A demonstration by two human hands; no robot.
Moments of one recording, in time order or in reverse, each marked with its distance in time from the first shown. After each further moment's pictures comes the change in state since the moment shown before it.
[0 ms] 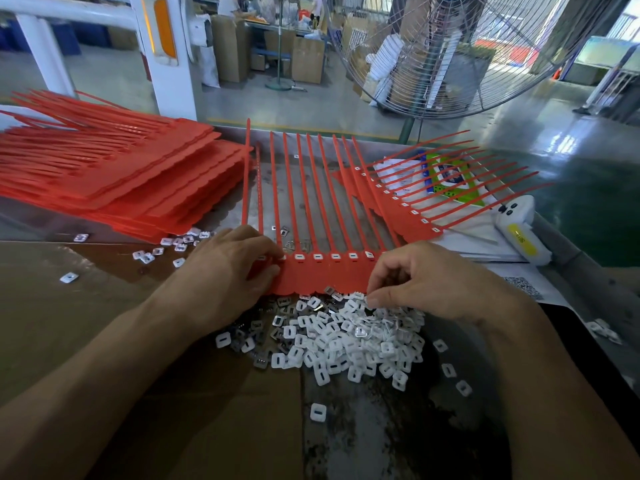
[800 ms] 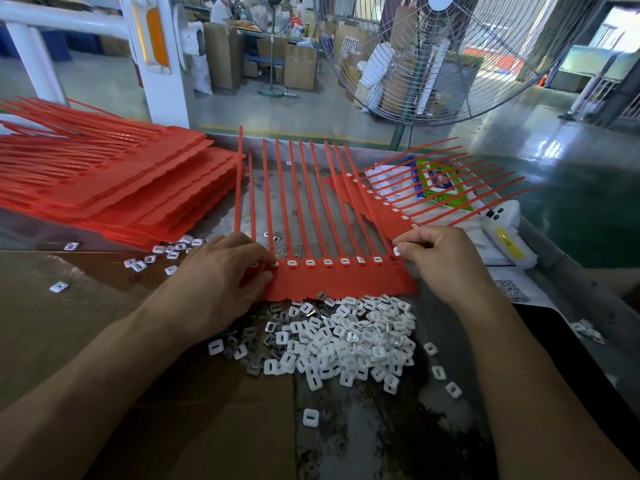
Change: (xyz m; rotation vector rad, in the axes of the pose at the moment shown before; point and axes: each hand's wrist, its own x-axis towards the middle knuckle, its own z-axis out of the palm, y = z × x) left_hand 0.000 -0.003 0.000 -0.002 0.005 0.022; right_hand 0.016 0.033 -0.003 0.203 0.601 0.190
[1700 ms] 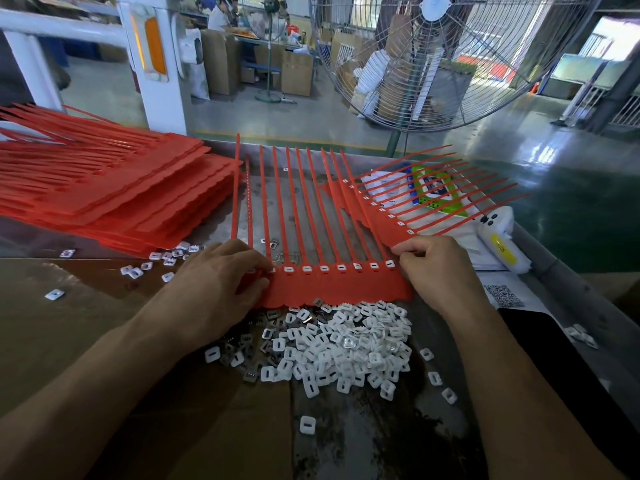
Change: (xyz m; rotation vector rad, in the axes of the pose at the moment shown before) left_hand 0.000 -0.003 0.002 0.004 0.003 0.005; right_hand -0.004 -0.002 0.006 -0.201 0.090 0.003
